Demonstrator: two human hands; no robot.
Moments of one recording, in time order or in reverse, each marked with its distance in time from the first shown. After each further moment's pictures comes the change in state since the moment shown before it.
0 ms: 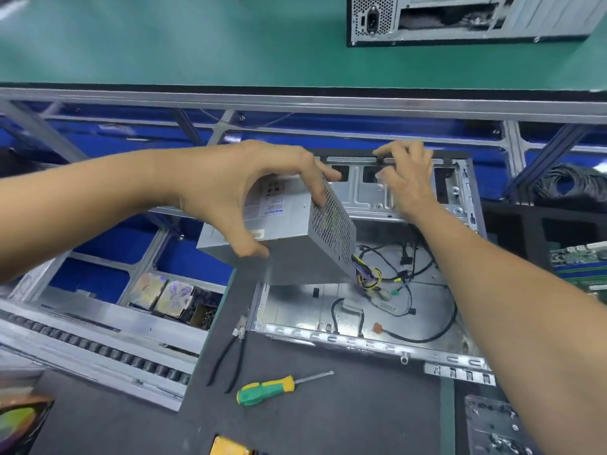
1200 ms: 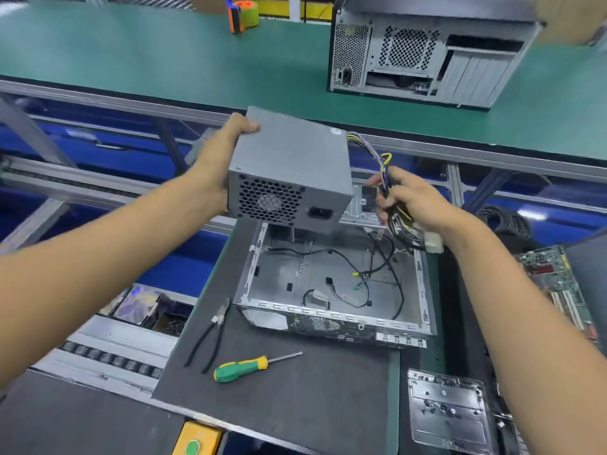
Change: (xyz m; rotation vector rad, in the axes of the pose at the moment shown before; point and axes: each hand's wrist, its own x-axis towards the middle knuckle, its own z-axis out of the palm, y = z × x) left_hand -0.001 -0.019 0.035 -1.422 0.999 -0.488; right_hand -0.075 -0.095 -0.126 0.580 -0.423 0.292
